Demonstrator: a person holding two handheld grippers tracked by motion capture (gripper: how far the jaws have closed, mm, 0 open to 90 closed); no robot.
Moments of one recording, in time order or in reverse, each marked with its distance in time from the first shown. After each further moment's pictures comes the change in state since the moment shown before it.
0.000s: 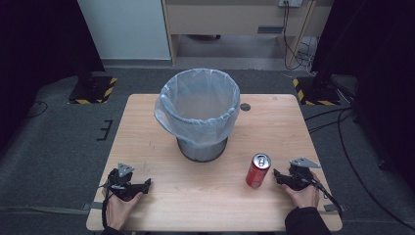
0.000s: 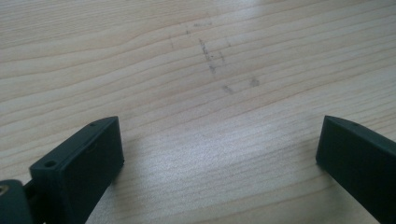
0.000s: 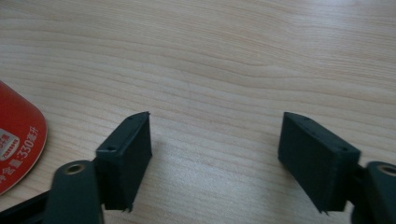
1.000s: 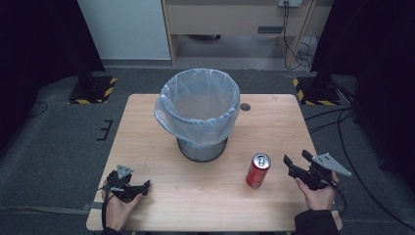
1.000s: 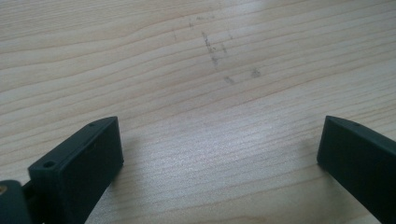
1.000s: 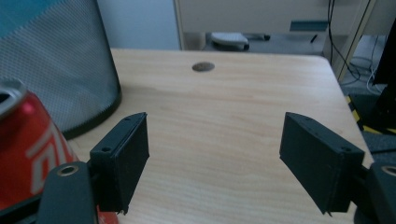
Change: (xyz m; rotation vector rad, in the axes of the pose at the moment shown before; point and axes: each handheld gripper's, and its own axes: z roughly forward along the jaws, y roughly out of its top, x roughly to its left) left arm -0.001 -0.004 -0.003 0.002 0.010 -0.007; right arm -0.004 0.034 -0.070 -0.393 0.046 0.075
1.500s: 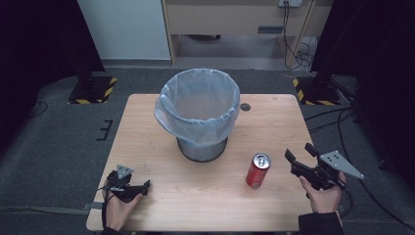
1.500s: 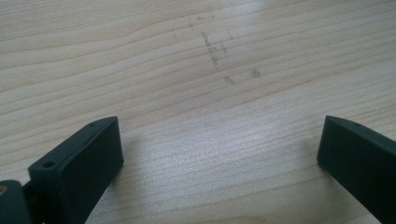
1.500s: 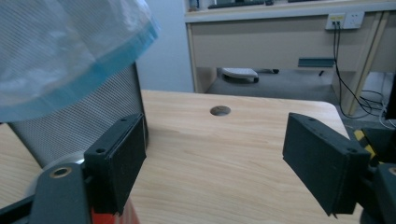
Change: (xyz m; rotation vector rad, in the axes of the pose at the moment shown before) left arm 0.000 0.000 0.000 0.000 0.001 0.001; right arm 0.020 0.036 -0.026 -0.126 0.055 0.002
